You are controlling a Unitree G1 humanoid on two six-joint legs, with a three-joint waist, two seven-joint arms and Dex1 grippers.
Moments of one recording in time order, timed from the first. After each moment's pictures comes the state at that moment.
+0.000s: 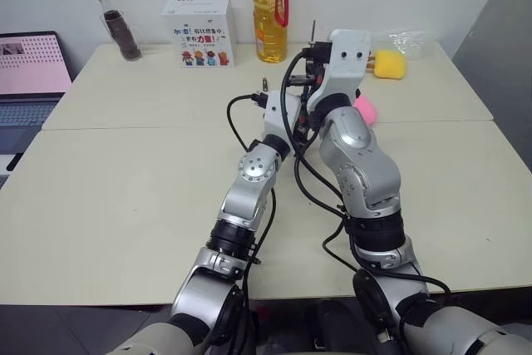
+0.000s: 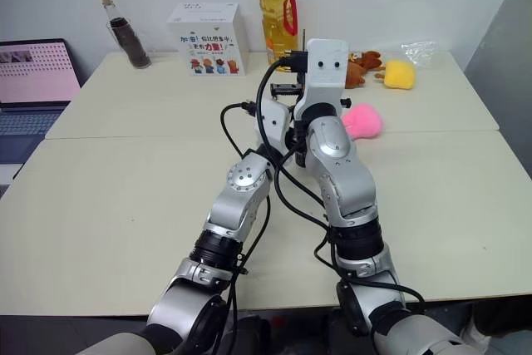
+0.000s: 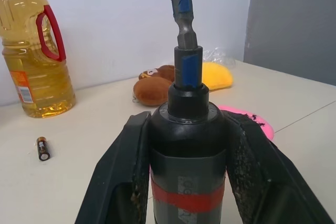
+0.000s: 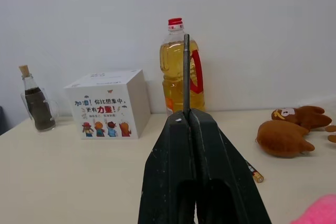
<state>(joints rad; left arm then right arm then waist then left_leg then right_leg) -0.69 -0.04 -0.12 0.29 -0.02 0.10 -0.19 -0.82 0.13 0.06 -0.13 0.10 0.55 -0.20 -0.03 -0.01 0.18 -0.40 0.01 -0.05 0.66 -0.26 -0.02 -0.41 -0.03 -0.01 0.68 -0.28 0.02</state>
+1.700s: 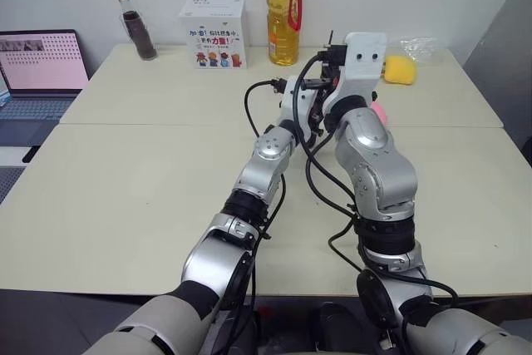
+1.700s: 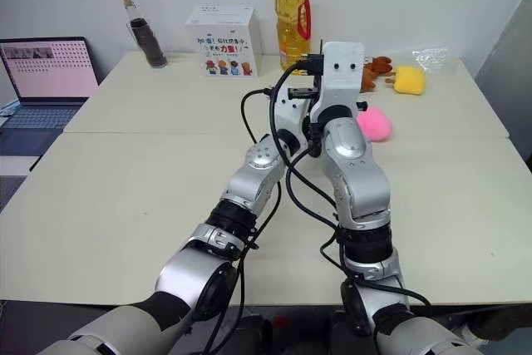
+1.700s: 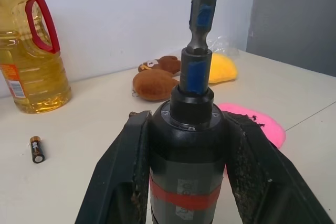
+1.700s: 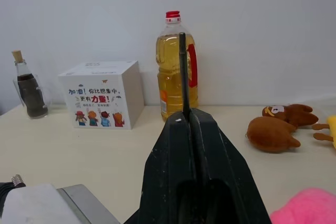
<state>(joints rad) -0.92 -0.06 -0.10 0.64 -0.07 0.03 -0.19 -0.79 0.12 0.02 -0.21 0.04 0.68 -0.13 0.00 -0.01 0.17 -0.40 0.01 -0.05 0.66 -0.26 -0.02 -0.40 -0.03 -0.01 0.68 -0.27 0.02</state>
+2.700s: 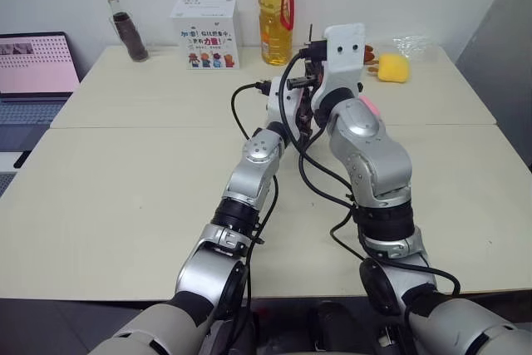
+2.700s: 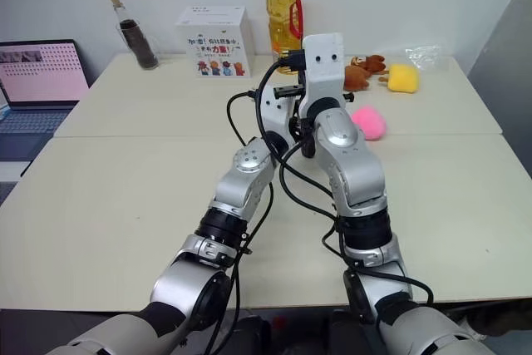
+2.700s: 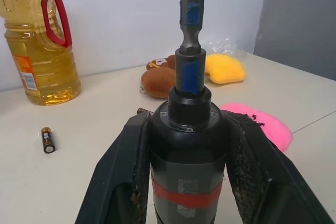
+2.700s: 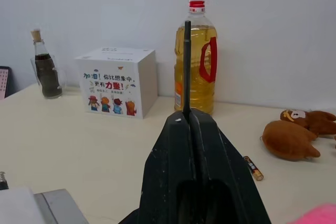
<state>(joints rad) -0.86 -0.04 -0.07 0.50 -0.07 0.12 -0.18 -0.89 0.05 0.04 -0.09 0.06 0.70 -0.06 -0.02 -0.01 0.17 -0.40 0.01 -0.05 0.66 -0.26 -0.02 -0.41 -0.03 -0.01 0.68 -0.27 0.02</state>
